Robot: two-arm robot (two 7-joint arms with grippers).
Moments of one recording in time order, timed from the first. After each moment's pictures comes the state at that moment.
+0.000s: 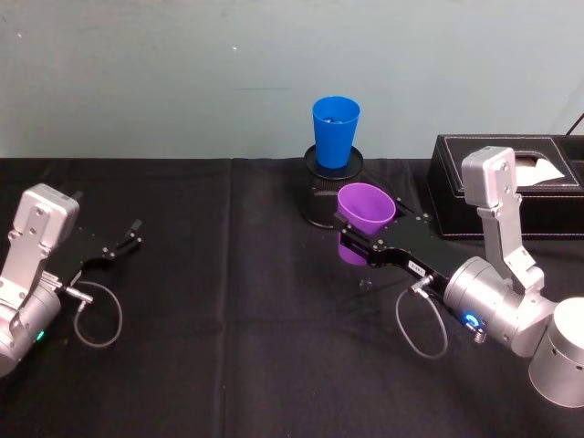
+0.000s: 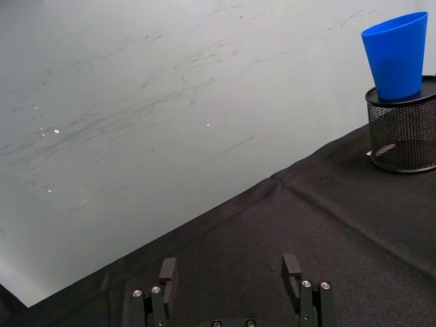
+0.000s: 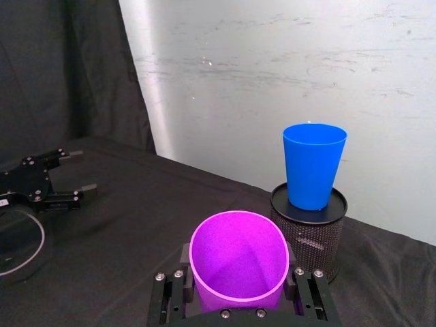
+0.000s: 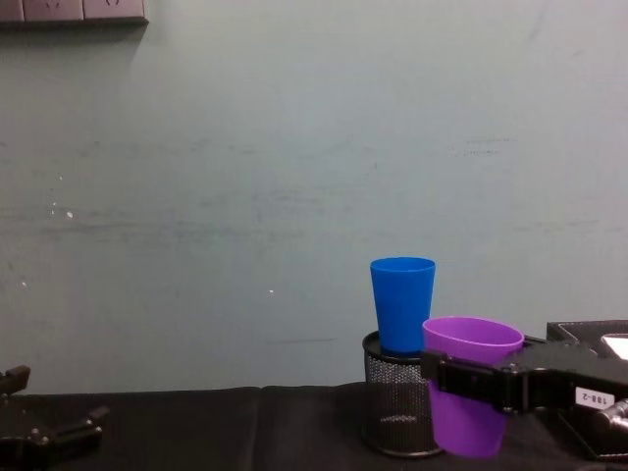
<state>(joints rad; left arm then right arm) -0.20 0.60 0.45 -1.41 -0.25 -0.12 0.03 0.18 0.37 -0.32 -1.57 0.36 0.10 0.36</state>
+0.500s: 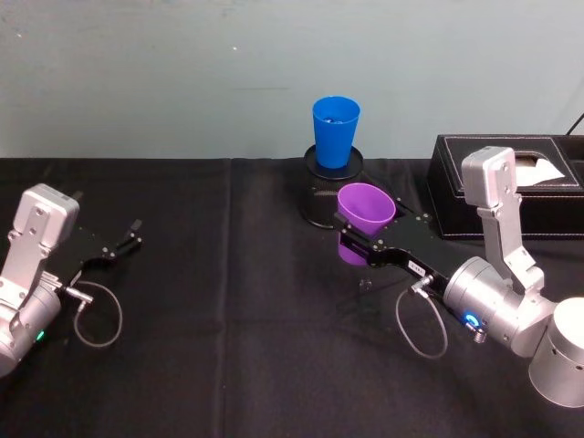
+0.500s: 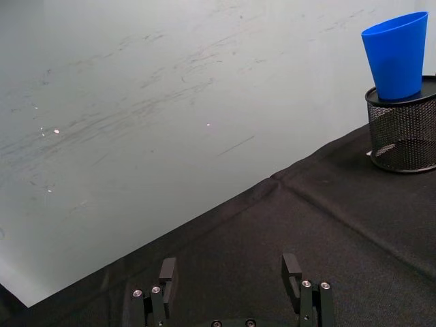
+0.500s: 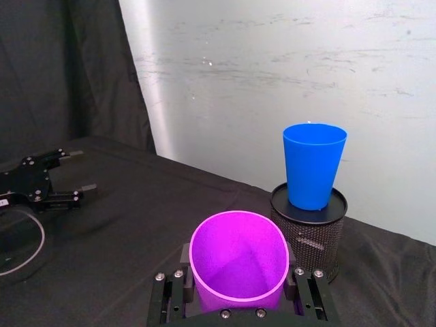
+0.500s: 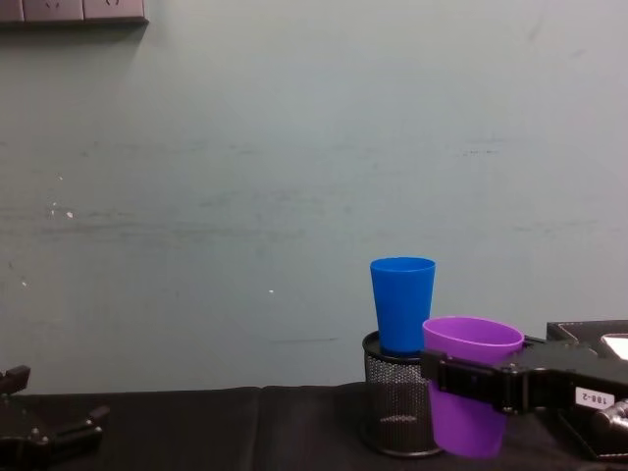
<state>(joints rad) -0.20 0.60 0.45 -1.41 -0.25 -0.12 0.03 0.18 0.37 -0.32 -1.57 0.36 0.10 0.36</state>
